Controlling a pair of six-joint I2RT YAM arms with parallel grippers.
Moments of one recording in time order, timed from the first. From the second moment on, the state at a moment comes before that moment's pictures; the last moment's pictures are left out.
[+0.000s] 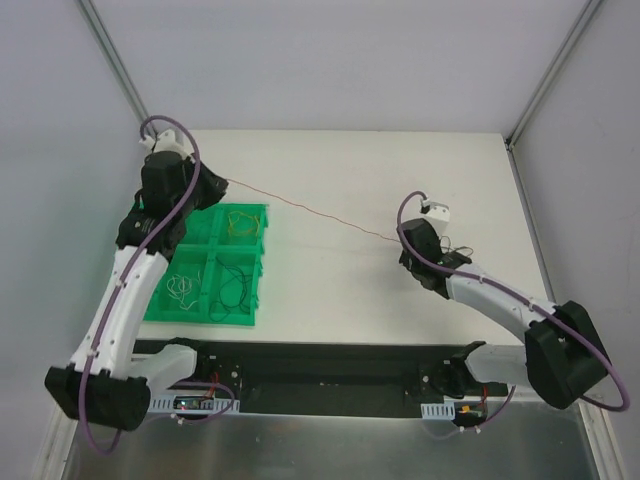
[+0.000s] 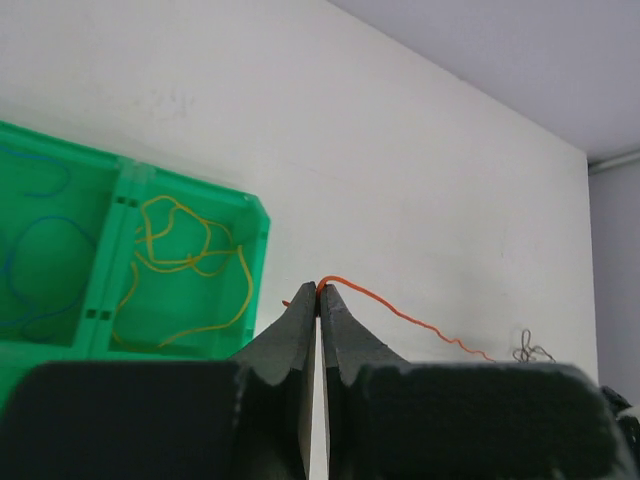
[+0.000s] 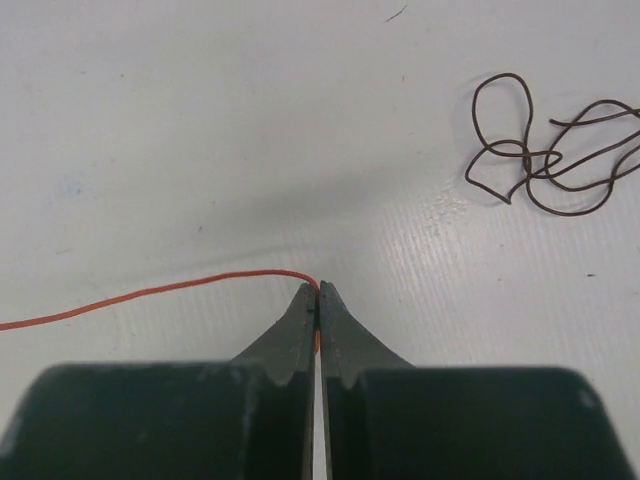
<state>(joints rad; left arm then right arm) -0.16 1.12 1.18 -0.50 0.06 -0.62 0.60 1.27 0.68 -0.27 0.57 0.64</state>
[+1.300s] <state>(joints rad) -0.73 1.69 1.29 -0.61 0.30 -0.49 0.46 1.51 0.68 0.05 -0.49 0.42</state>
